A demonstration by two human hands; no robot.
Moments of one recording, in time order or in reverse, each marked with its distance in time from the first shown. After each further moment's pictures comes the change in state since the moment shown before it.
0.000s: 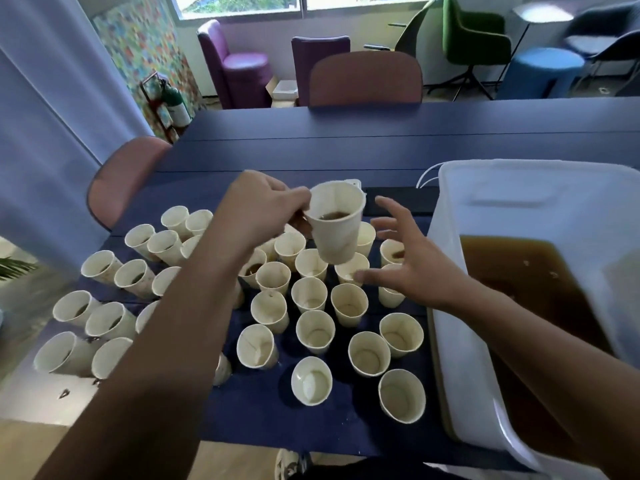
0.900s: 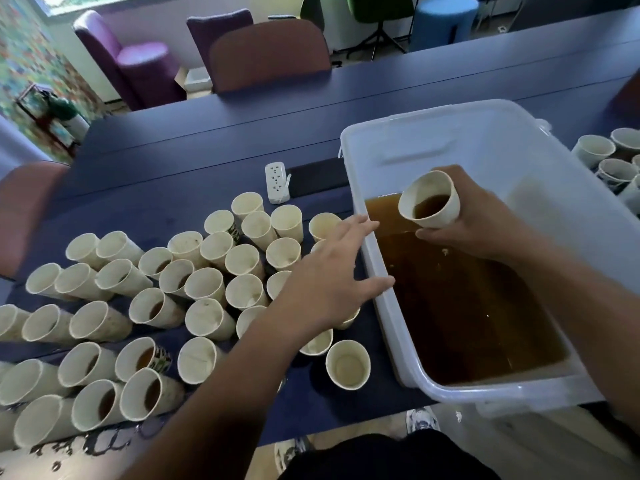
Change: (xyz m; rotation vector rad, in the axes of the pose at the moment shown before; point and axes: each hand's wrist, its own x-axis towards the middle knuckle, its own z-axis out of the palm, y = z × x) left_hand -0.069 0.017 0.160 0.351 -0.546 0.475; right_hand -0.090 0.106 -0.121 -0.244 0.343 0.182
